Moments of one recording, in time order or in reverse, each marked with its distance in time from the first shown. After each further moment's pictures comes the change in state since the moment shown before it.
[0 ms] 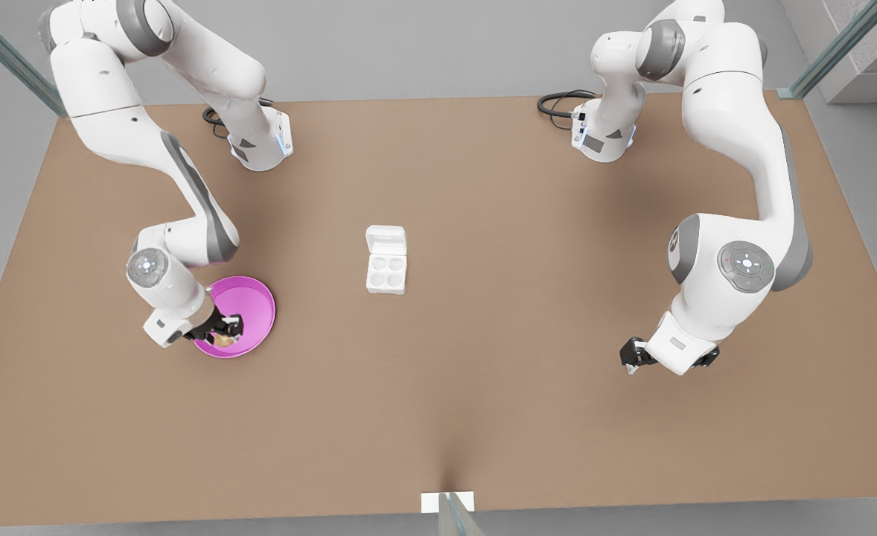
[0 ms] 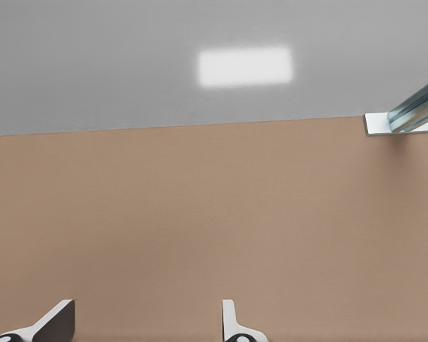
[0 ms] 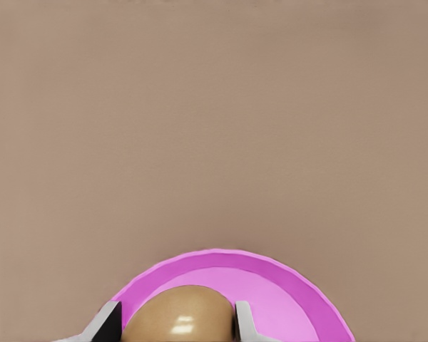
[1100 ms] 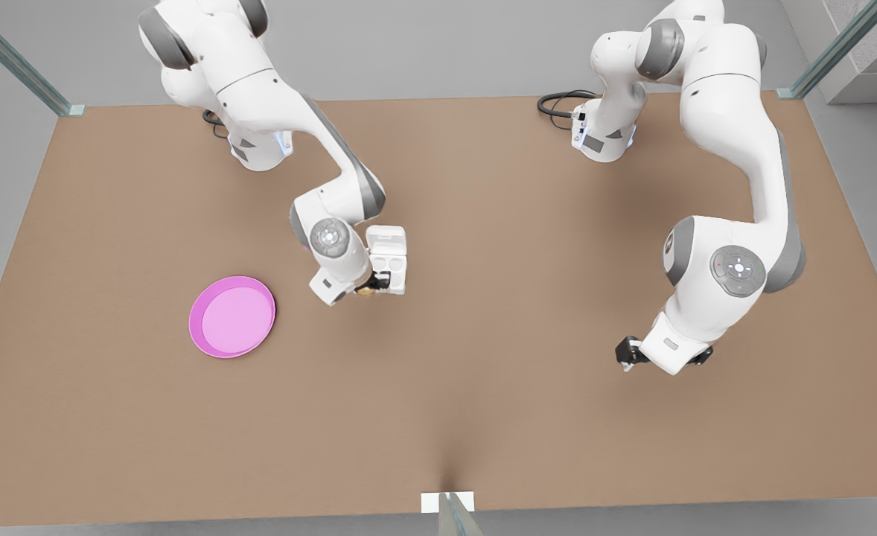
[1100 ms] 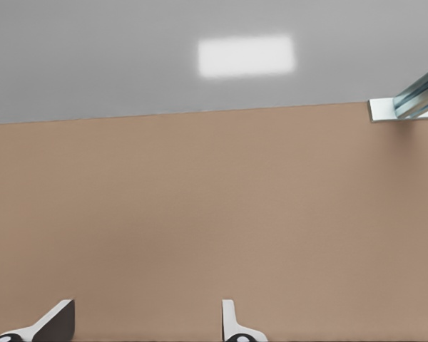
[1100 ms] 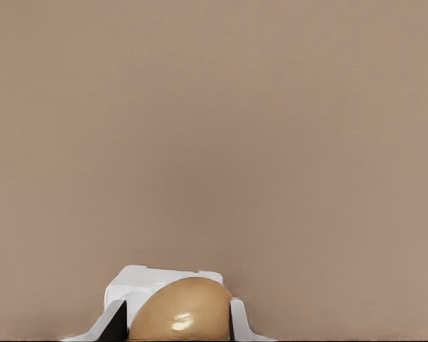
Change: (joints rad) left arm -0.010 -0.004 0.001 -0.035 0.000 -0.002 -0.002; right arm 1.096 -0.011 -0.599 0.143 0.470 -0.280 0.325
